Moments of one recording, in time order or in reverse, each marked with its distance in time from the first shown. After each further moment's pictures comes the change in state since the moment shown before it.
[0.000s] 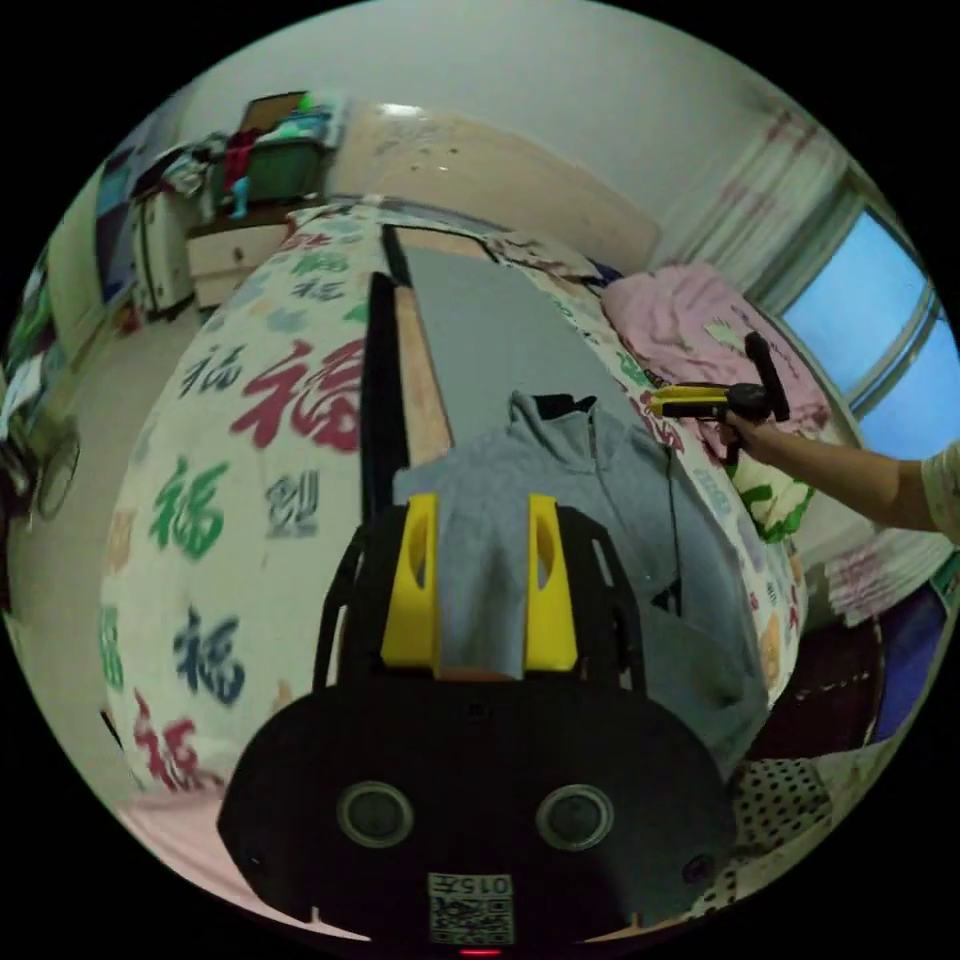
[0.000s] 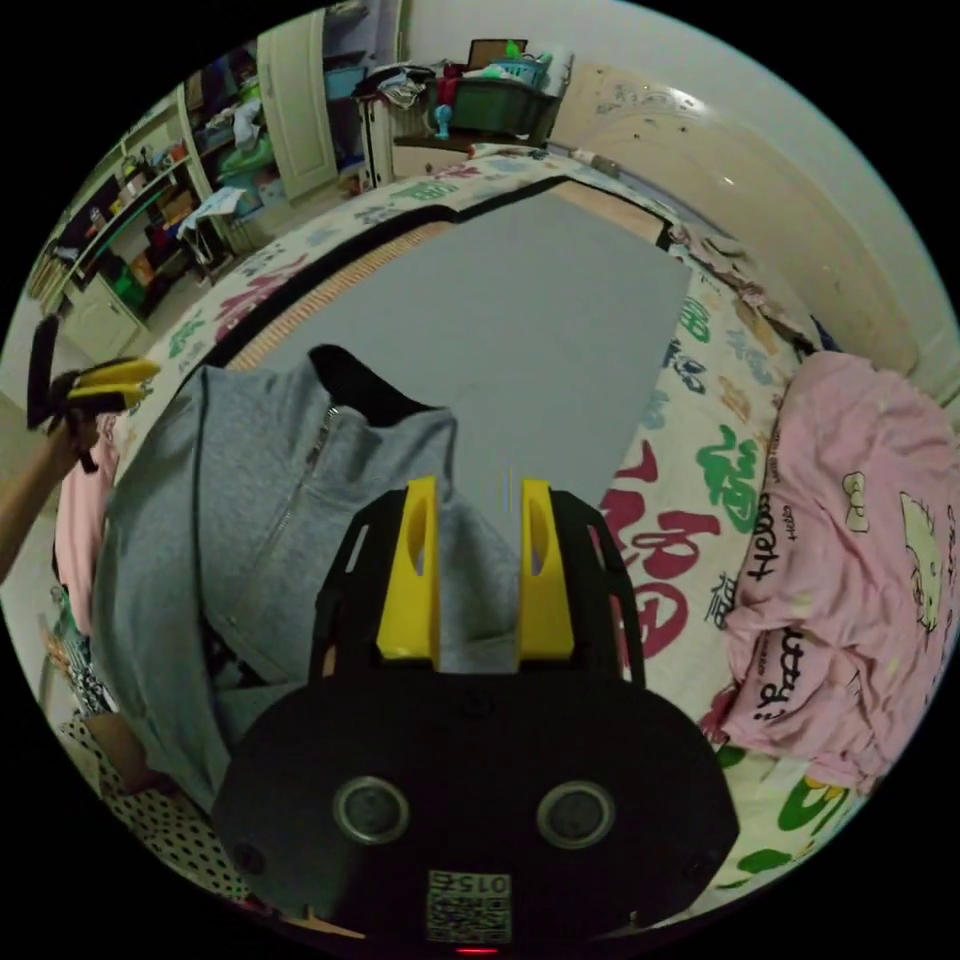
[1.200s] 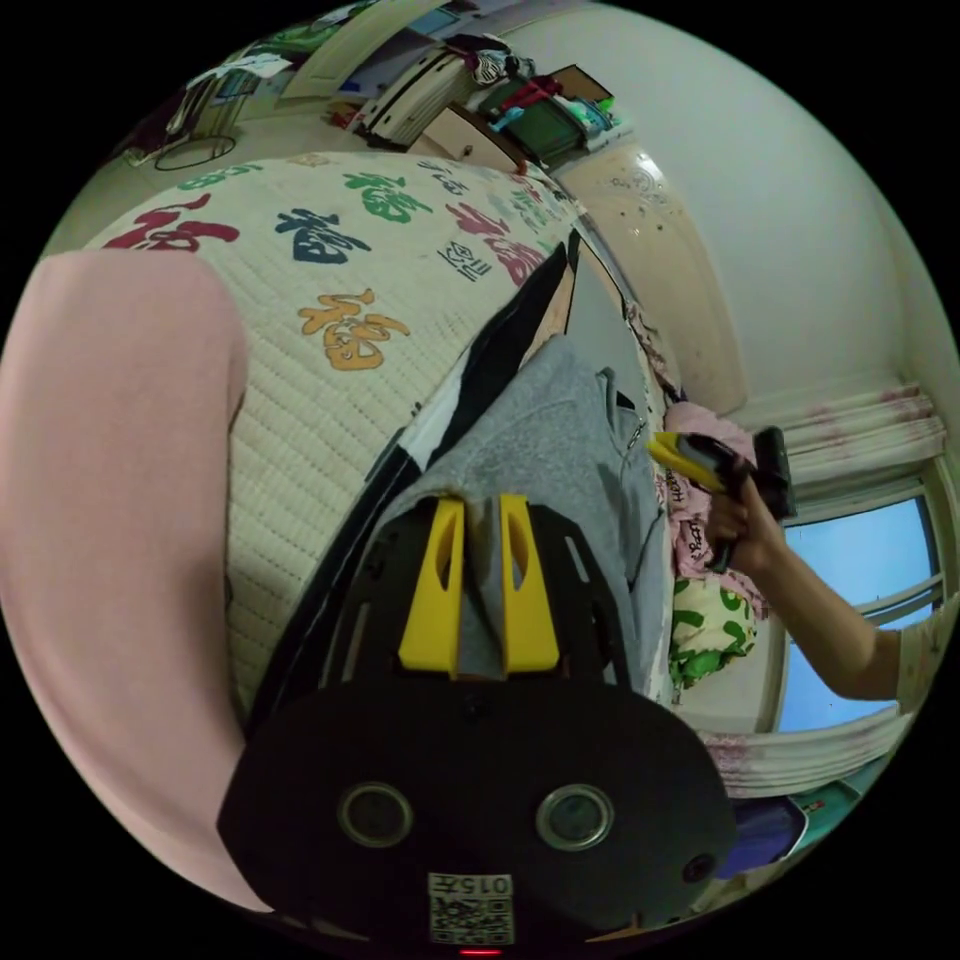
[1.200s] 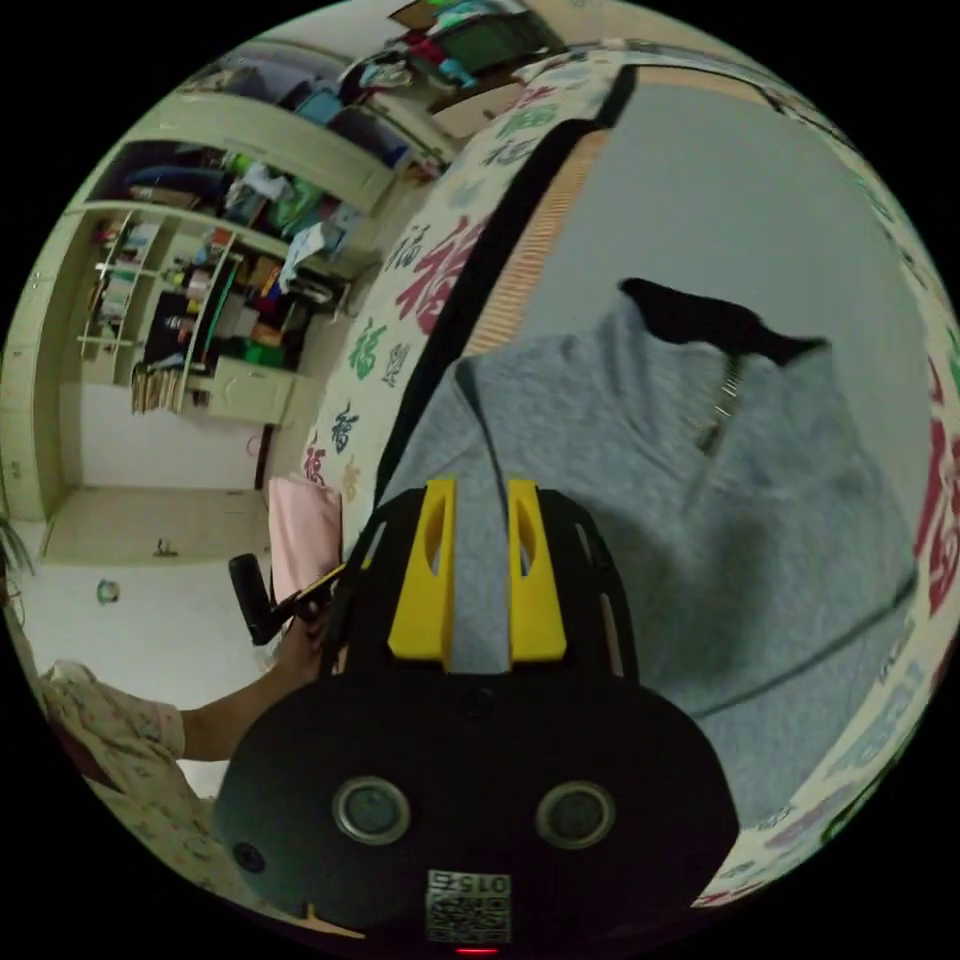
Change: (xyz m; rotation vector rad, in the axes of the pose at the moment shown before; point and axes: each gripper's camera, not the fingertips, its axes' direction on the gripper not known) left arm -0.008 0.504 0.026 0.107 0.162 -0.706; right arm -0.062 -0.037 0.081 -0.183 -0.629 0.216
